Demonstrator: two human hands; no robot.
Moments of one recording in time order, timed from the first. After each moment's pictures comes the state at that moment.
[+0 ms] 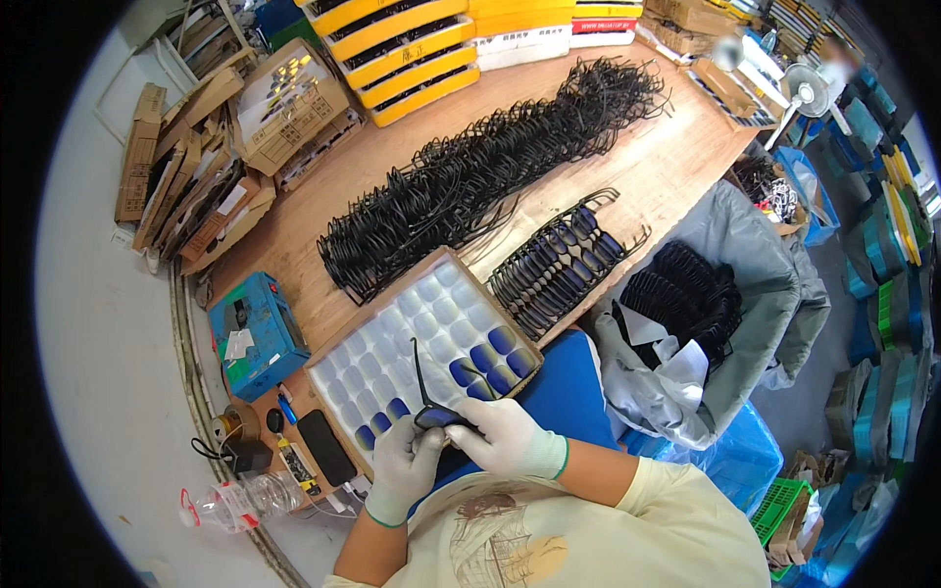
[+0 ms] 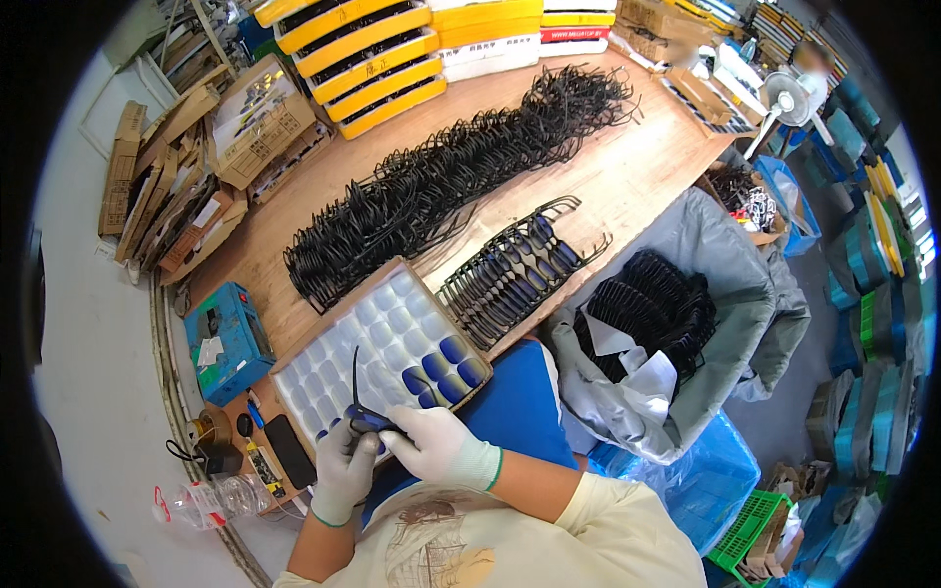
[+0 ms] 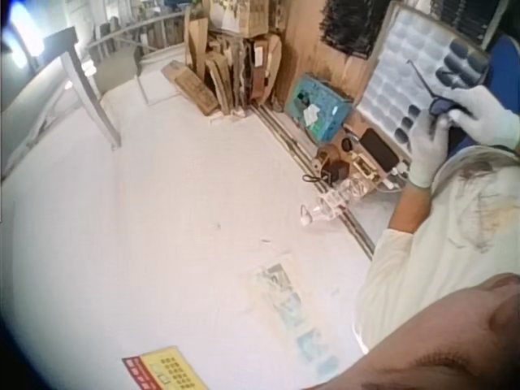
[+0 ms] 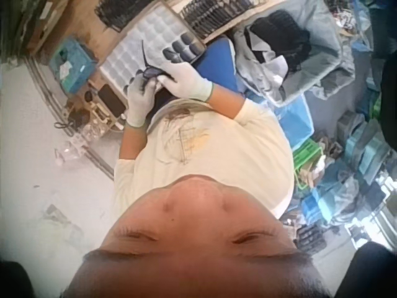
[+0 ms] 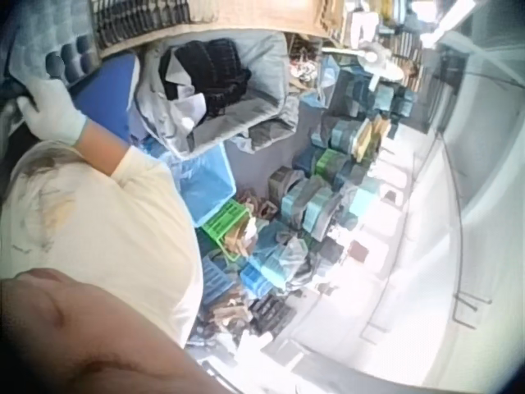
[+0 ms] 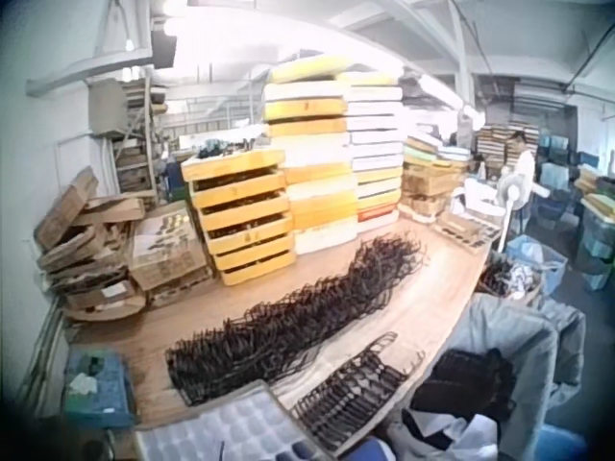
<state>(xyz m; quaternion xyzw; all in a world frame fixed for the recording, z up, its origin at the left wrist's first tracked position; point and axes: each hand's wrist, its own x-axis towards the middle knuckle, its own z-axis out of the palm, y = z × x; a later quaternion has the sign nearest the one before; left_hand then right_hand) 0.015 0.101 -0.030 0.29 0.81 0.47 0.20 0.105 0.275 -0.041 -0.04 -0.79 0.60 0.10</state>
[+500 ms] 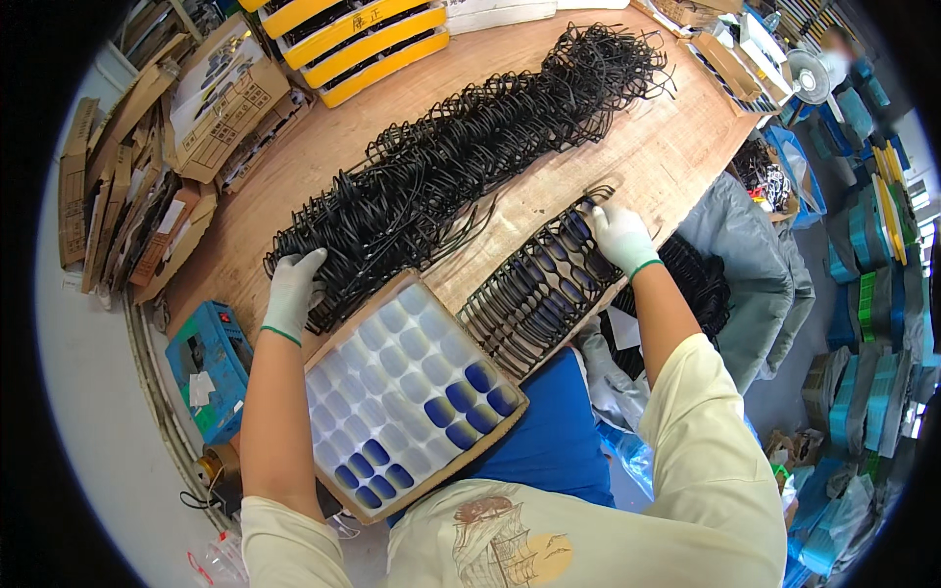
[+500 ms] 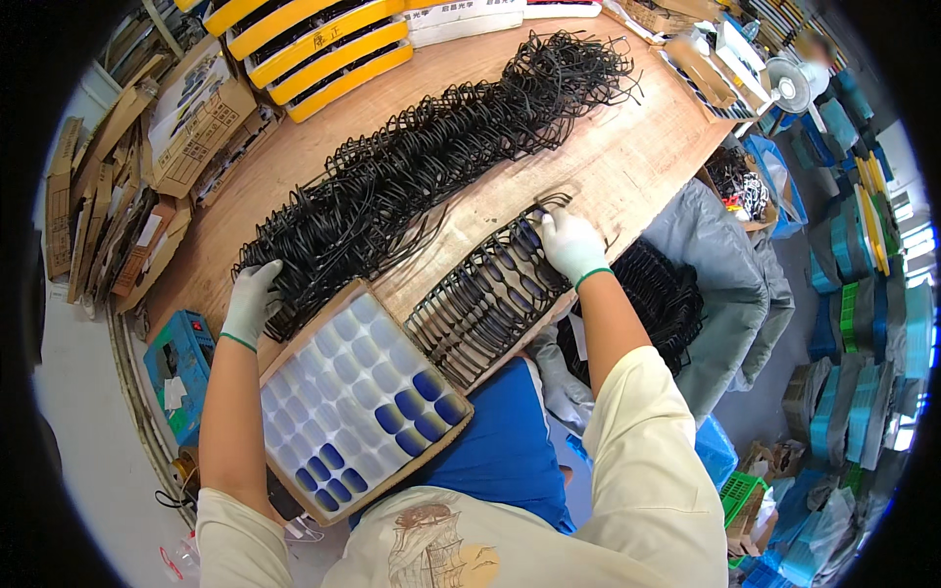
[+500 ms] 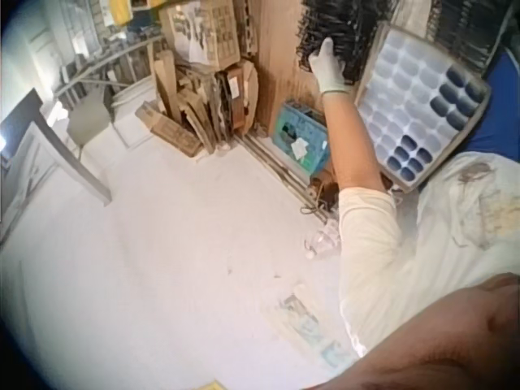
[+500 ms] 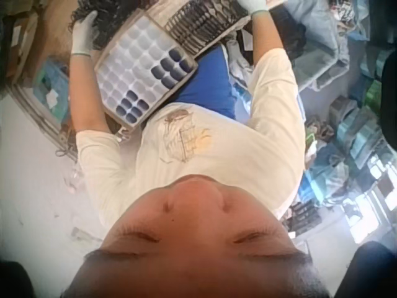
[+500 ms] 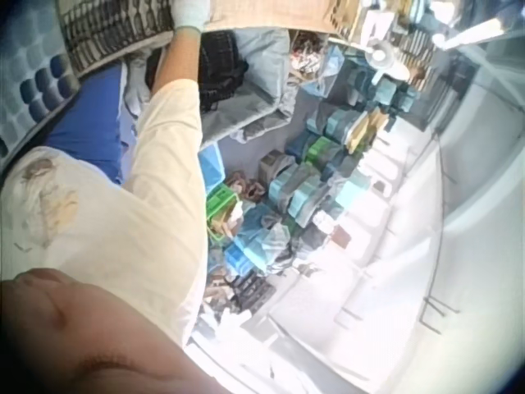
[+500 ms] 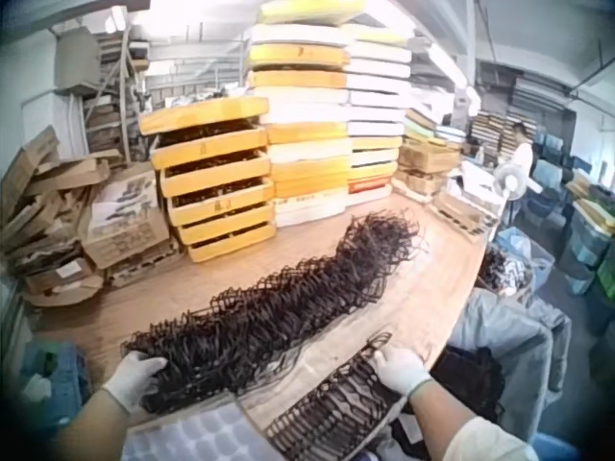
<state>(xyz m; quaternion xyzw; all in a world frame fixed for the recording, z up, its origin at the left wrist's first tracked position) -0.292 0.248 -0.095 -0.03 0.82 0.48 0.30 0.026 0.620 -0.135 -0.41 -0.89 0.18 0.07</state>
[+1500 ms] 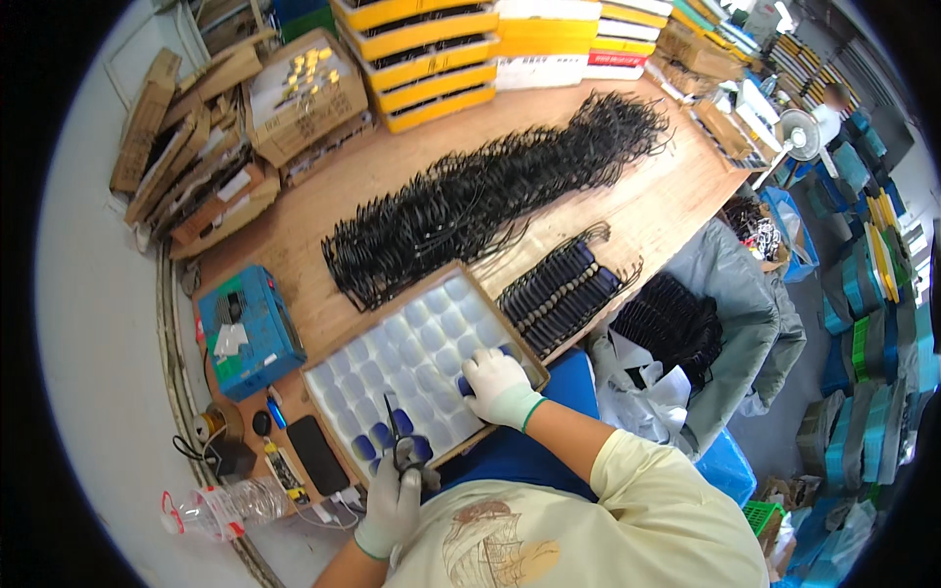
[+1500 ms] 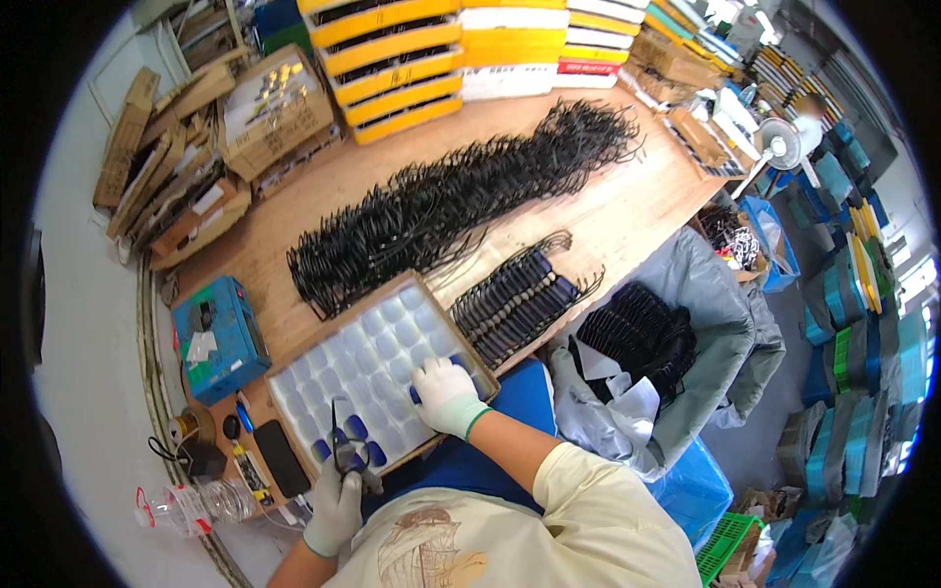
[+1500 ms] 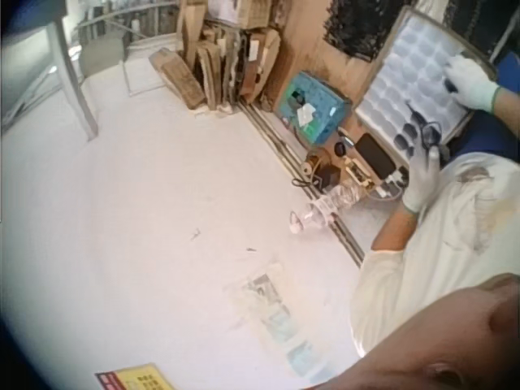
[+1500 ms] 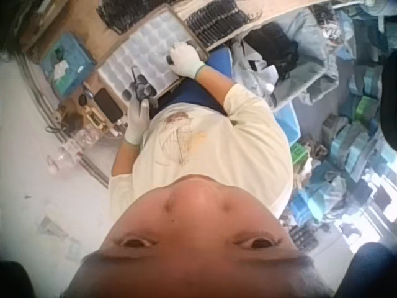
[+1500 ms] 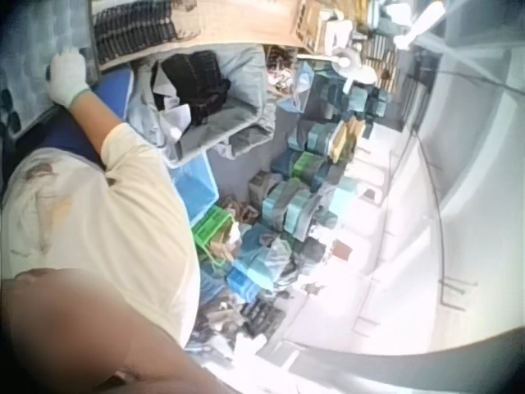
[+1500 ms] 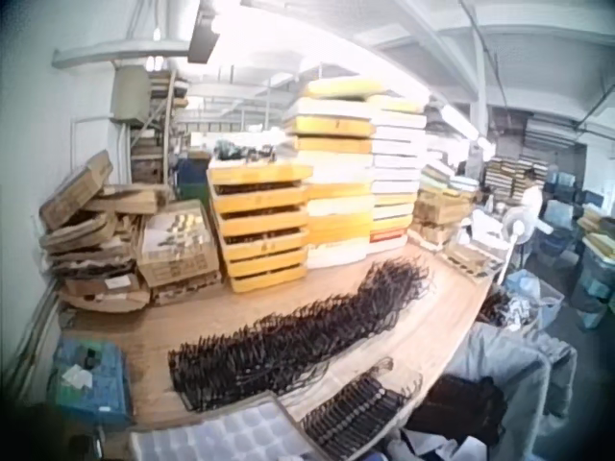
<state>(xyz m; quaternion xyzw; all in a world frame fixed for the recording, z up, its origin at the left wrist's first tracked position) 0.025 0.031 -0.051 0.19 0.74 0.57 0.30 0.029 0.300 -0.126 -0.07 -0.98 0.19 -0.04</state>
